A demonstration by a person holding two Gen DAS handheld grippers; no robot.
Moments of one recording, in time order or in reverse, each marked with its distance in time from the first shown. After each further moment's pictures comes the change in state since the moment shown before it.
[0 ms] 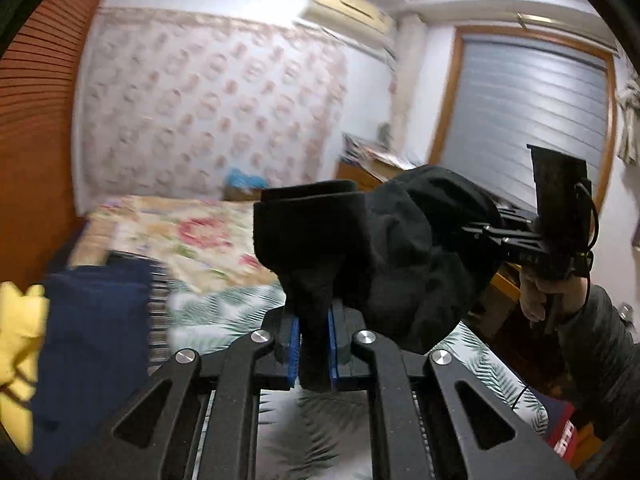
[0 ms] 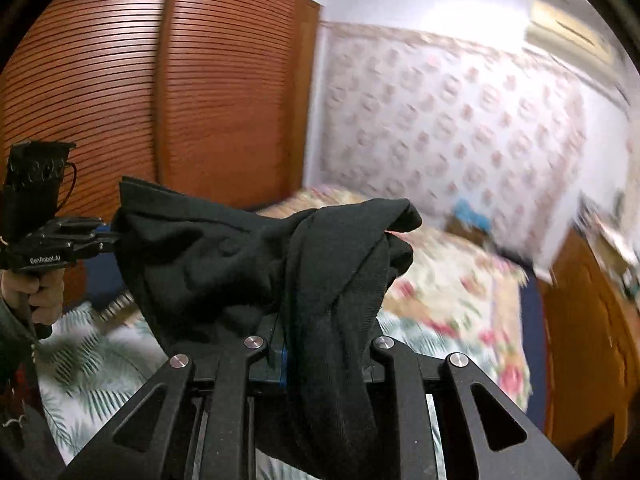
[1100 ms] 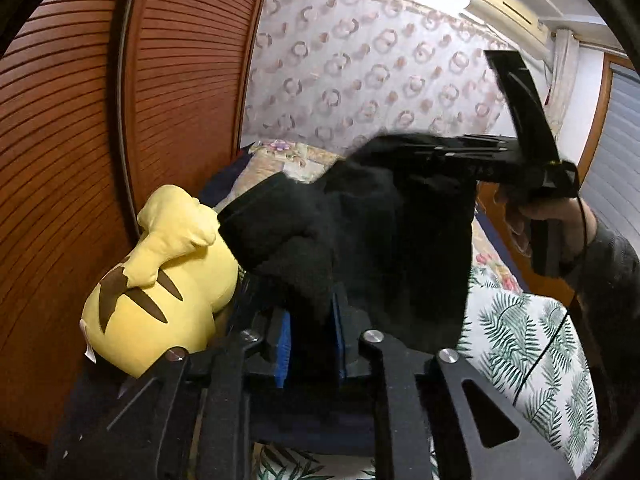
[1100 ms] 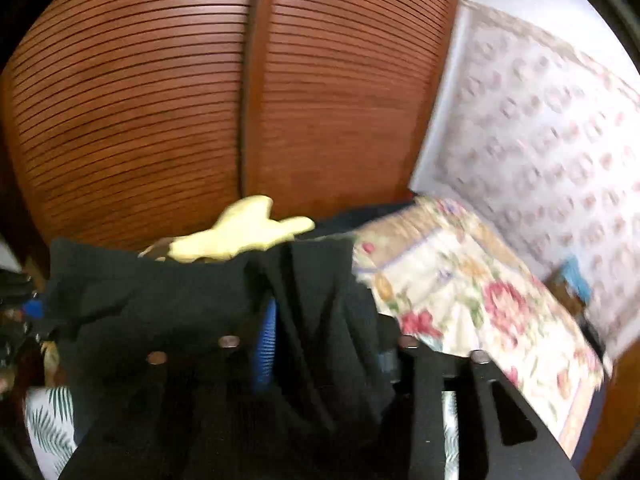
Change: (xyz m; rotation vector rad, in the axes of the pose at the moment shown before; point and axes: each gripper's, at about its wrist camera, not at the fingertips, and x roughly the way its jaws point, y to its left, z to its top) left arm -0.055 0.142 -0.065 -0.246 0.109 0.471; right arm 0.356 0.059 0.139 -0.216 0.146 0.290
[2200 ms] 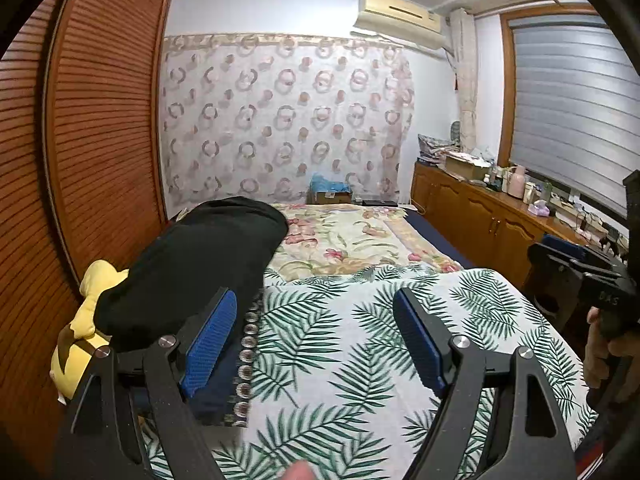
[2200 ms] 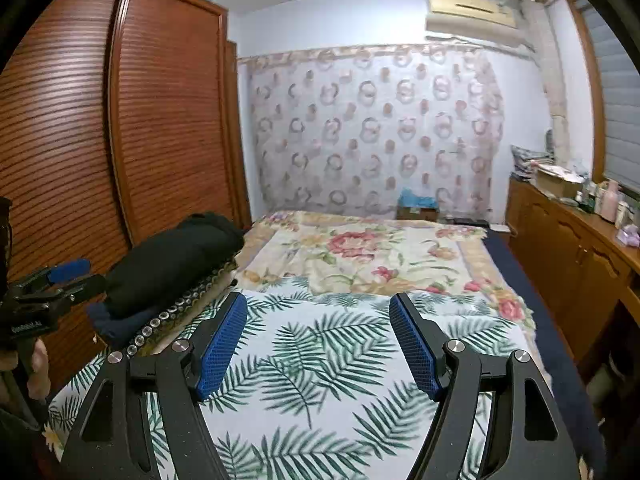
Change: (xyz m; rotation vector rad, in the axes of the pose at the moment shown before) left arm -0.080 -0.153 -0.048 0.278 -0.175 -0.171; right arm -0.207 0.176 -0.158 0.517 -0.274 -0.498
